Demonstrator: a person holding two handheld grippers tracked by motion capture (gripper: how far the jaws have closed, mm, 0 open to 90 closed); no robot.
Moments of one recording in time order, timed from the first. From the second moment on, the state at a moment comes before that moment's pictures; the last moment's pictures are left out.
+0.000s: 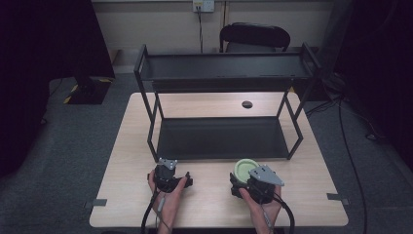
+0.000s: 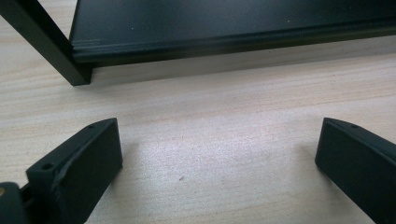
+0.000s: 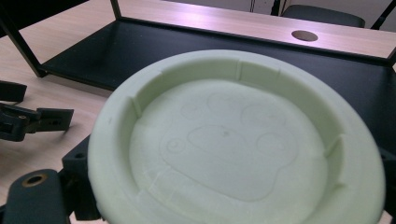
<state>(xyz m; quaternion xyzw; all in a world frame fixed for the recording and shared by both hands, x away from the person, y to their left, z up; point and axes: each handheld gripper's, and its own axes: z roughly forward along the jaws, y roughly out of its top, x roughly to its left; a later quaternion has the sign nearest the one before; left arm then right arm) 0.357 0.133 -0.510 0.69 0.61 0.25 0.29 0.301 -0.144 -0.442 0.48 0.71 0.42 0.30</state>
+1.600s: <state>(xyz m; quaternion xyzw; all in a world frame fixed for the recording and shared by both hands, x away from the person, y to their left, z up) 0.357 0.133 -0.510 0.69 0.61 0.25 0.29 0.339 -0.136 -0.416 0.47 0.72 0.42 0.29</state>
